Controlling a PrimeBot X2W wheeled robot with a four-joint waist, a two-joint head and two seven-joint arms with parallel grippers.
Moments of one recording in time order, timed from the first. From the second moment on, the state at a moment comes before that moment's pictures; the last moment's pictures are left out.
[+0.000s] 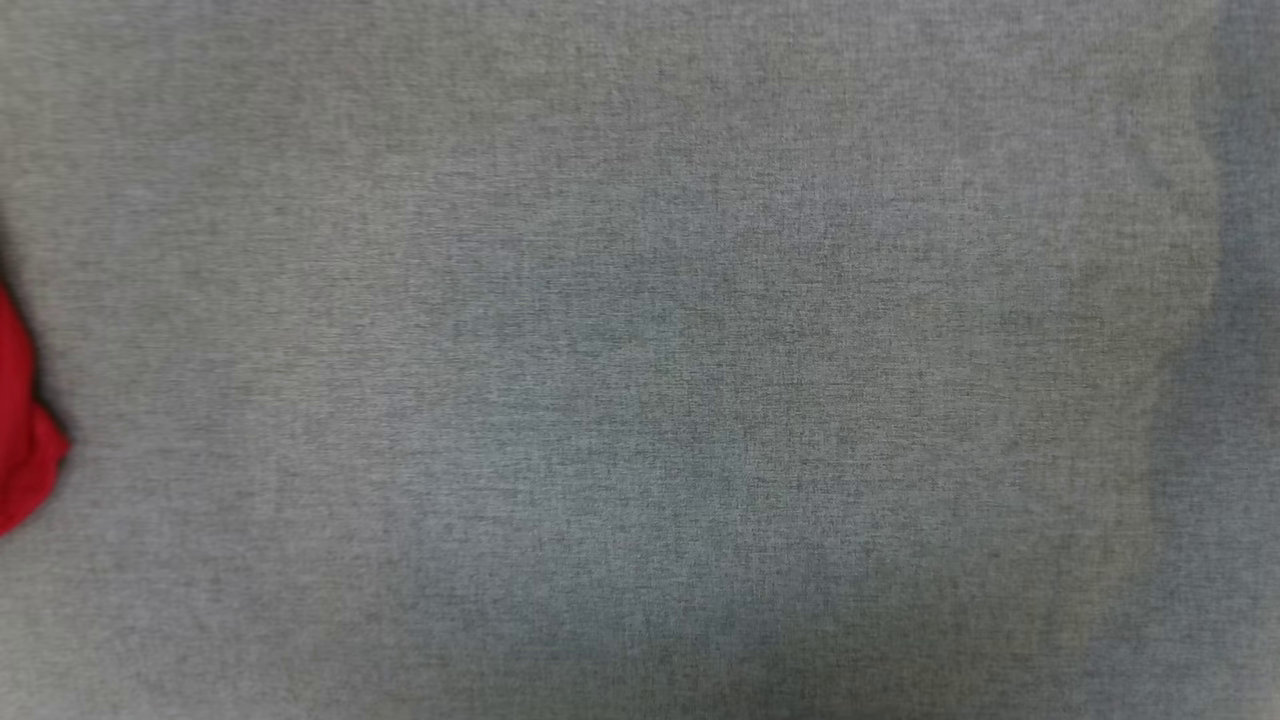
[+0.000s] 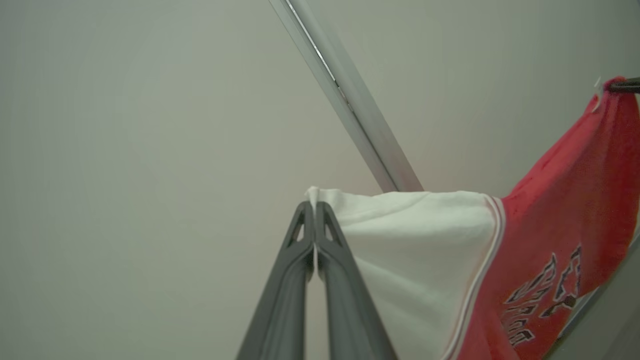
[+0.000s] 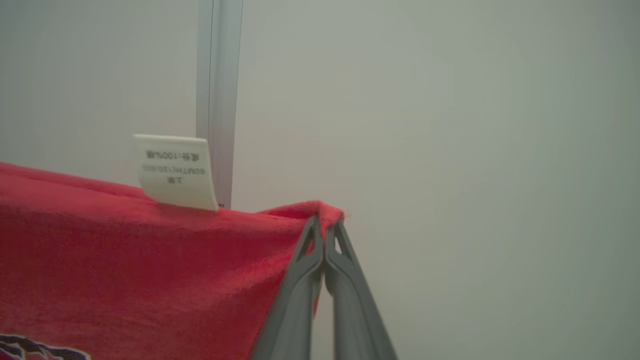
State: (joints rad) left arm -1.63 0.70 -0.63 0.33 -0.52 -0.12 -0.26; right arm -1.59 -0.37 0.20 0.76 0.17 0.13 -0.20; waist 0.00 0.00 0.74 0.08
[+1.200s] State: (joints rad) left arm 0.16 0.65 -0.42 -0.29 -0.66 -0.06 -0.22; right arm 0.09 -0.41 -0.03 0.06 0.37 0.13 -0.11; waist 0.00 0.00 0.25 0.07
